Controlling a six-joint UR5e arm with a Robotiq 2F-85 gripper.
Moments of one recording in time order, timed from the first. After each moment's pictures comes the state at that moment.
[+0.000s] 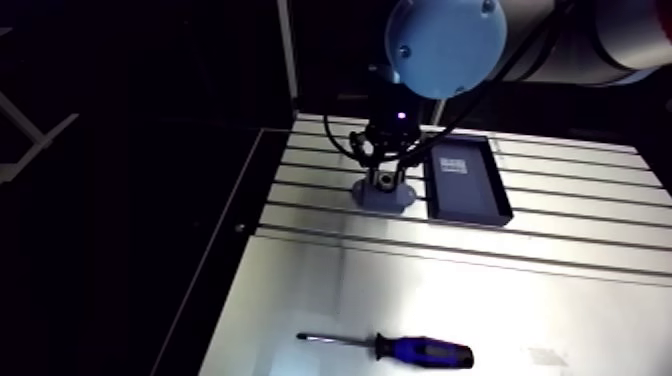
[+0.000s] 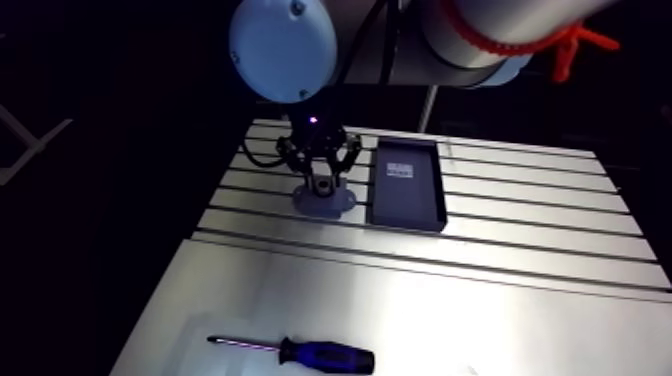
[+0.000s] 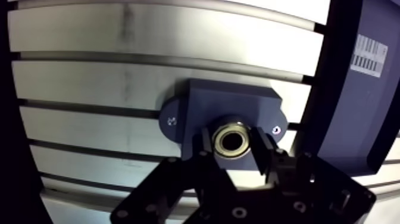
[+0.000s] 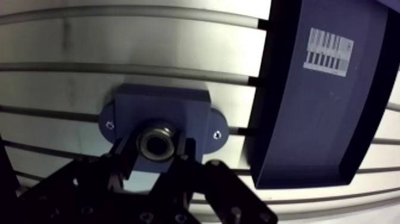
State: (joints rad) arm 0.12 -1.15 1.85 -2.17 -1.60 -1.58
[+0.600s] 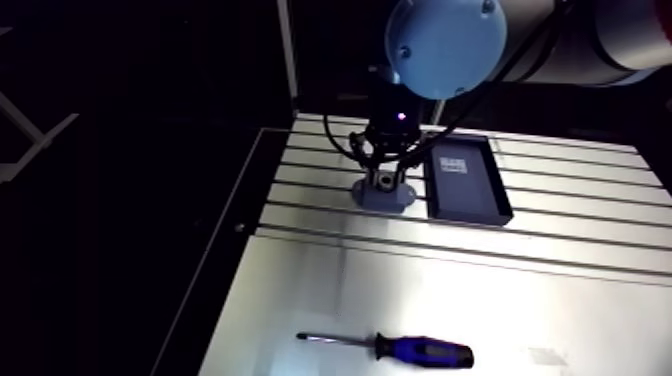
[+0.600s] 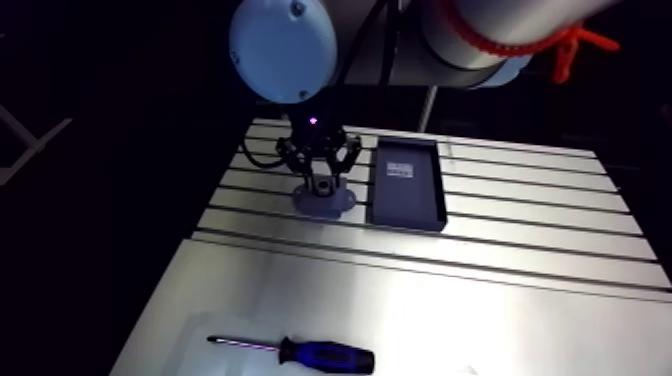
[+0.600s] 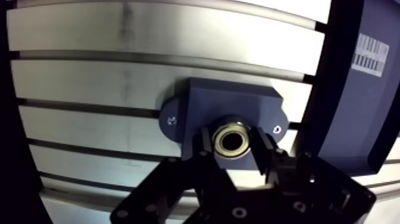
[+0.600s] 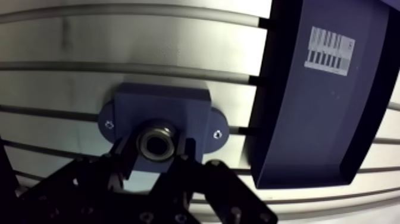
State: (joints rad) arm 0.12 -1.15 1.85 -2.17 -1.60 -1.58
